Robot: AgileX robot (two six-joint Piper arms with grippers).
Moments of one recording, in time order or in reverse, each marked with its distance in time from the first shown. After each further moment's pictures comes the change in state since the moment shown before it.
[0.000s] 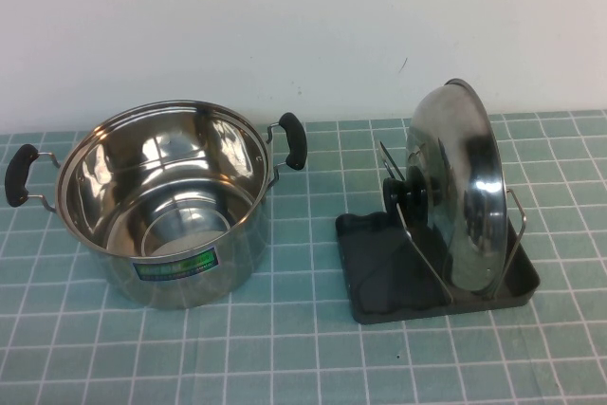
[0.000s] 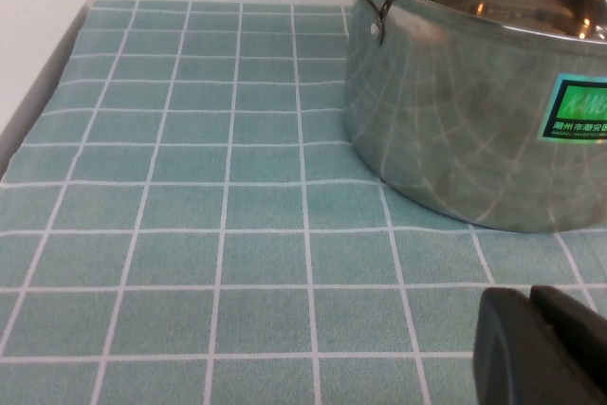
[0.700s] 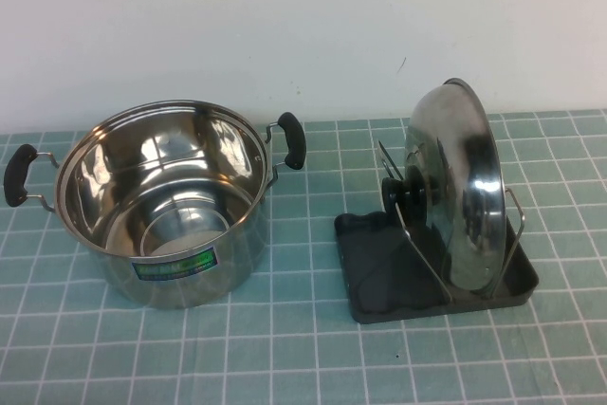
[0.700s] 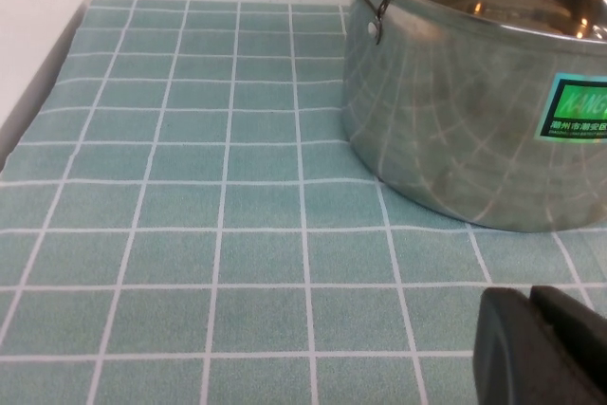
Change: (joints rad) right arm -0.243 -0.120 0.175 -0.100 -0.229 0.062; left arm 0.000 0.000 0.000 -0.002 0.000 0.000
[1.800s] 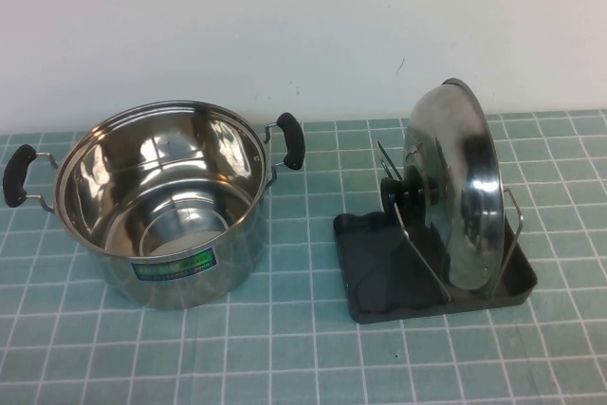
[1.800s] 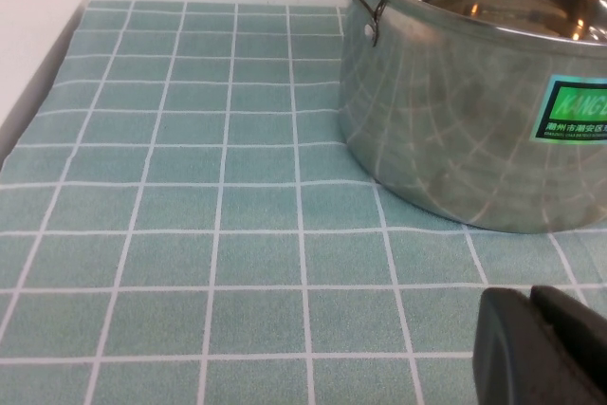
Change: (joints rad) right arm -0.166 -0.002 0.240 -0.046 -0.163 0.130; left arm 0.000 0.000 0.000 0.000 0.000 0.000
